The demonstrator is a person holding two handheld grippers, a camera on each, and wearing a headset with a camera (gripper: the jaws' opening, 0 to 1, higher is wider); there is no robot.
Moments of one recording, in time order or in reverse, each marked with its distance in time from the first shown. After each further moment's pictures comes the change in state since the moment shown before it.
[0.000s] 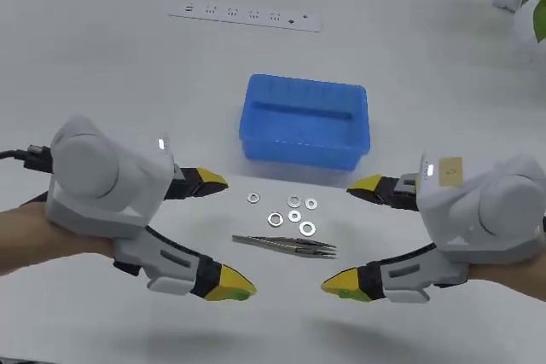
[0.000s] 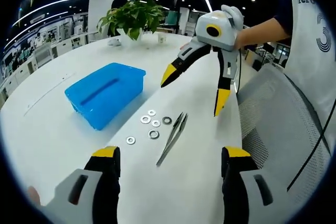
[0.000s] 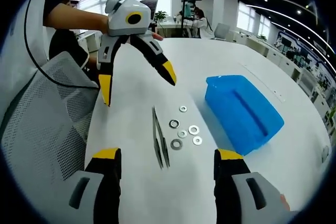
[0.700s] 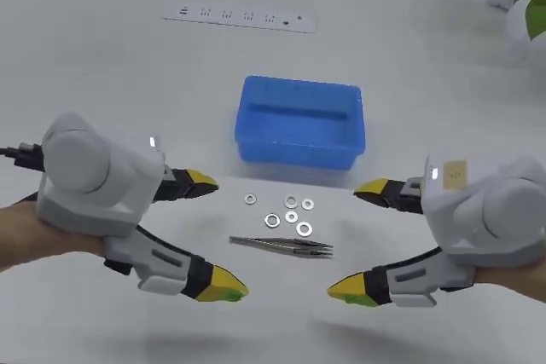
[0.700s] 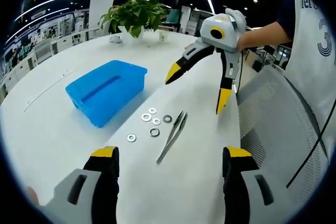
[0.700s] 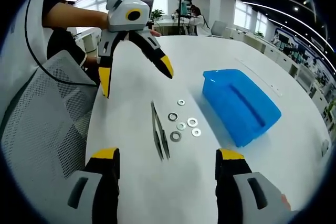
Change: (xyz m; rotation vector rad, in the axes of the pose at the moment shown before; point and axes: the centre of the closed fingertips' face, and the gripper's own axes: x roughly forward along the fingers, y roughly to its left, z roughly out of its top) left arm -0.004 0.000 0.000 -0.022 0.013 -0.008; right arm -0.006 0.001 -0.010 0.023 0.017 -0.018
